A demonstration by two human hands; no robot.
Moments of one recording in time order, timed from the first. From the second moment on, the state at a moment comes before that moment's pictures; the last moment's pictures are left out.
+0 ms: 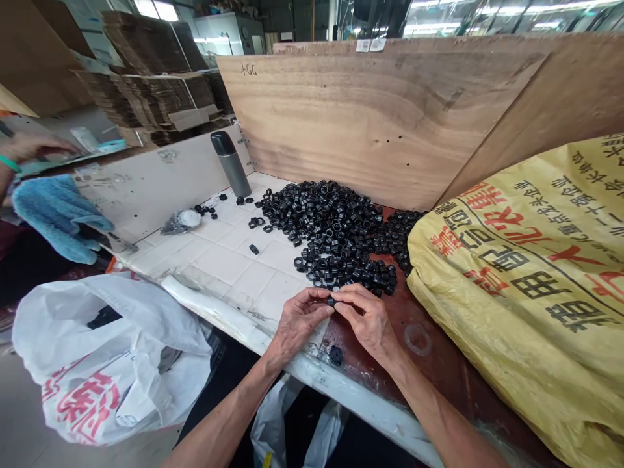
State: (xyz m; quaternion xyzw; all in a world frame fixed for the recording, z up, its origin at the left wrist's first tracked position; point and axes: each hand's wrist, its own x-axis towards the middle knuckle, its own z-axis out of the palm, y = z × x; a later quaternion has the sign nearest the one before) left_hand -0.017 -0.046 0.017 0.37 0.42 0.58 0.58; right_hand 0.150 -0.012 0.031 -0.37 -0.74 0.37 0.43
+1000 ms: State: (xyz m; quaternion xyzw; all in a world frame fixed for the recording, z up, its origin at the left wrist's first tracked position) left_hand -0.017 -0.047 0.014 0.38 0.40 0.58 0.59; right_hand 0.153 -0.017 0.040 -0.43 -0.77 0.31 0.37
